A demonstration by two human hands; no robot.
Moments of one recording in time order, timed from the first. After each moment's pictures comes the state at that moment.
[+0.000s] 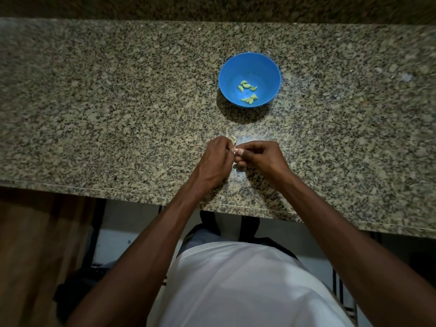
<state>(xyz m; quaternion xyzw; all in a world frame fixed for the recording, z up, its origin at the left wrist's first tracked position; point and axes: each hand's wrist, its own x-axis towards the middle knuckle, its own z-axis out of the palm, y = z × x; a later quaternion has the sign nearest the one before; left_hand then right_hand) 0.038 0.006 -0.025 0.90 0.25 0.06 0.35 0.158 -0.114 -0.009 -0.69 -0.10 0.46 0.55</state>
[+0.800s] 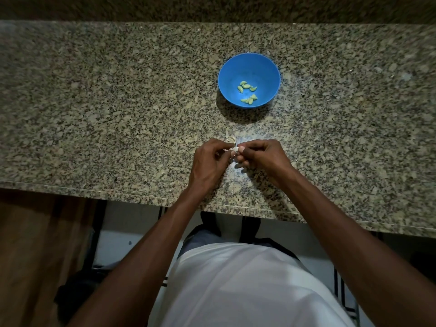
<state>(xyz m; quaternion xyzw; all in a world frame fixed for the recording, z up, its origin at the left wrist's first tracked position) 0.029 0.008 -0.021 0.84 0.33 0.15 0.41 0.166 -0.115 -0.006 -0.69 -0.09 0.48 0.54</state>
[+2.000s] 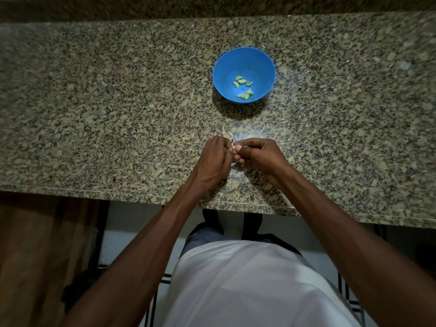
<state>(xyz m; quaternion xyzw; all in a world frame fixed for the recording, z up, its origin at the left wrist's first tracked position) 0.034 0.000 -0.029 0.91 0.24 0.07 0.34 0.162 -0.116 -0.015 -0.65 -0.04 0.51 0.57</state>
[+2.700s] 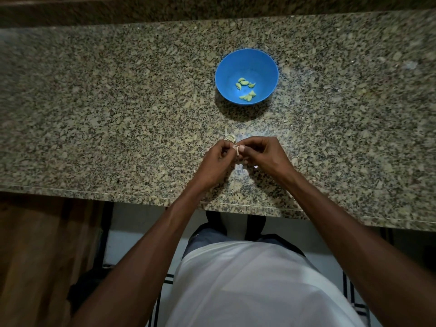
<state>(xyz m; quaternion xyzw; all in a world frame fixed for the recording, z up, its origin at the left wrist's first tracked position) 0.037 -0.002 -0.012 0.70 0.37 0.00 0.61 0.169 -0.122 -0.018 -0.70 -0.21 0.43 0.54</state>
